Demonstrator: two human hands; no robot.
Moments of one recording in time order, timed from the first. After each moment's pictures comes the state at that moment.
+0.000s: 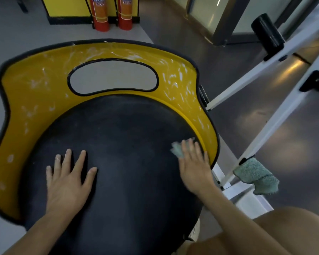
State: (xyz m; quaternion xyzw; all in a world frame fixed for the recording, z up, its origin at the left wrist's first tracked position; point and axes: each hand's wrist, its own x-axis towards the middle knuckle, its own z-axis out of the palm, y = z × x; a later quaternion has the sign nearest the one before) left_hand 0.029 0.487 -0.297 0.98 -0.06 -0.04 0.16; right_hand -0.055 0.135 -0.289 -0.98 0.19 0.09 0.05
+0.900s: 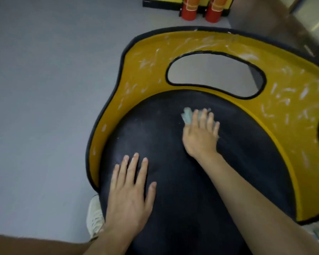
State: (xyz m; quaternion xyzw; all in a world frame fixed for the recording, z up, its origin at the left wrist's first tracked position) left_hand -0.023 0.510 -0.302 0.99 -0.04 0.01 0.13; right_hand 0.138 0.313 -0.286 -0.99 0.08 0.07 0.07
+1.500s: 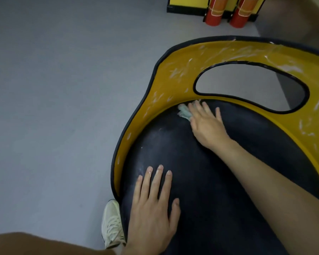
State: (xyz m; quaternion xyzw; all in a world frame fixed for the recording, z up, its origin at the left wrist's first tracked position) left_hand -0.024 0.508 -0.306 0.99 -0.04 0.01 0.15; right_hand 0.212 0.347 -0.279 -0.99 -0.12 0.07 0.05
